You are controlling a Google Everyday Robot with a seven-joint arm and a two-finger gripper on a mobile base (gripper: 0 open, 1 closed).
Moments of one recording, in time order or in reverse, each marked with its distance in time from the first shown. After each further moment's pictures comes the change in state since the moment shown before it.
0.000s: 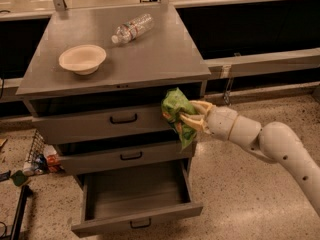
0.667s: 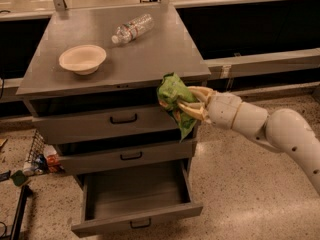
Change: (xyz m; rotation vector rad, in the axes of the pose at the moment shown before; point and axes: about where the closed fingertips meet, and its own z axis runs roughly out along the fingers) arm -0.074 -0.001 -0.001 -0.009 -0.035 -0.136
